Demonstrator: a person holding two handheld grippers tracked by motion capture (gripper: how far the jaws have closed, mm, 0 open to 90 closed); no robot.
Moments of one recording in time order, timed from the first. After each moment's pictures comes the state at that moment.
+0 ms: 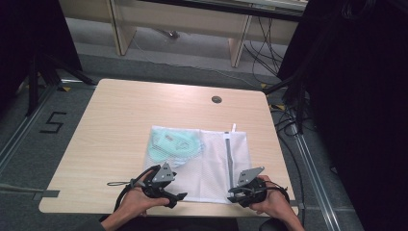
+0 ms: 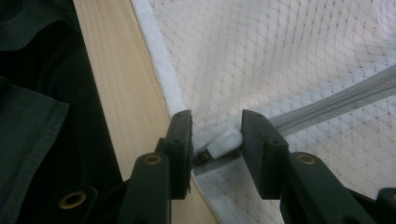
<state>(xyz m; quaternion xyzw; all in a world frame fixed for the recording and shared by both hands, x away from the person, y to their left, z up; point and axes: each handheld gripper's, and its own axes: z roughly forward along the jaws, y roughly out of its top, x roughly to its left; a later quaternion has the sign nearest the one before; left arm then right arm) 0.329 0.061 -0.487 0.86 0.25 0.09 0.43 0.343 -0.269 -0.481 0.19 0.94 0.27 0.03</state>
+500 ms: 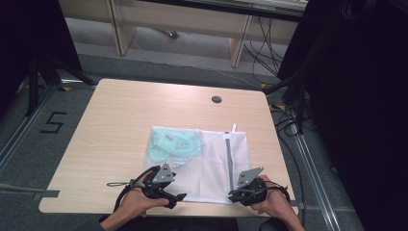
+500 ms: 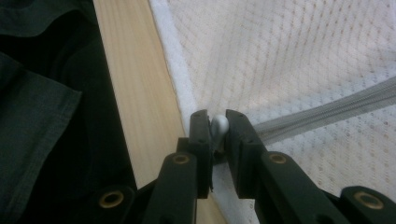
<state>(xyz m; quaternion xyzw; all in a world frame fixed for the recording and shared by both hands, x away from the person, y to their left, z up) 0.330 0.062 -0.486 0.87 0.24 0.09 0.43 0.344 -0.267 -0.480 0.15 0.95 0.26 0.02</state>
